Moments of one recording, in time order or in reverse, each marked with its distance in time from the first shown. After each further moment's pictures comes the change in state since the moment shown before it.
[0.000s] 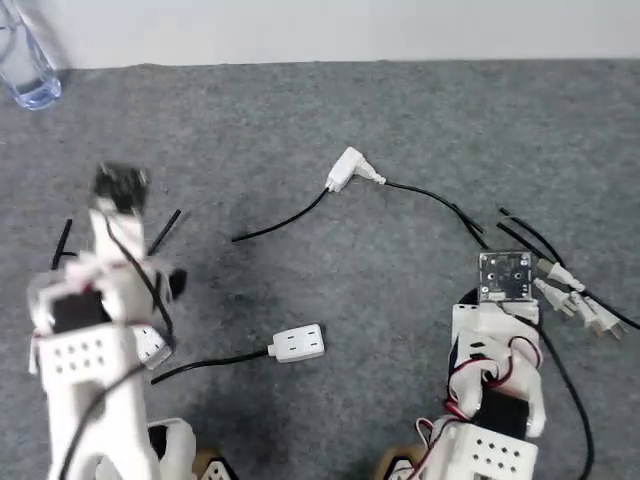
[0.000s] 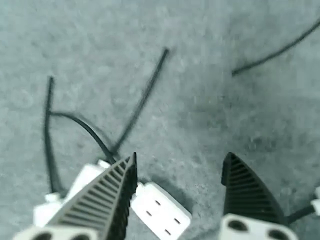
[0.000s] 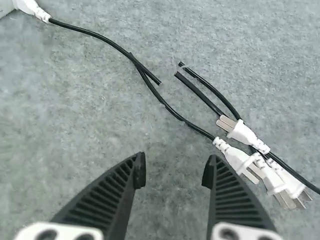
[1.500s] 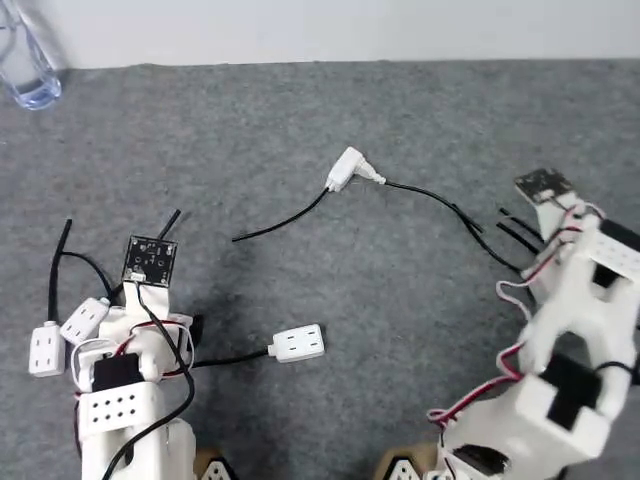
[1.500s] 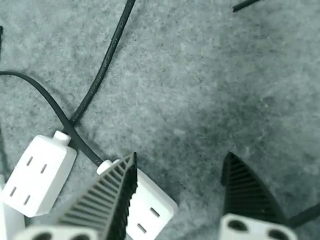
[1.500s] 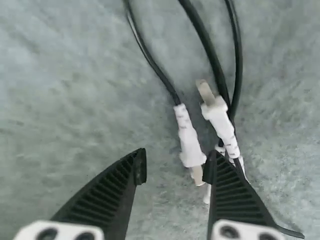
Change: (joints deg) left arm 0.0 -14.4 29.5 -16.3 -0.1; right arm 16.8 95.1 -67.3 13.4 38.2
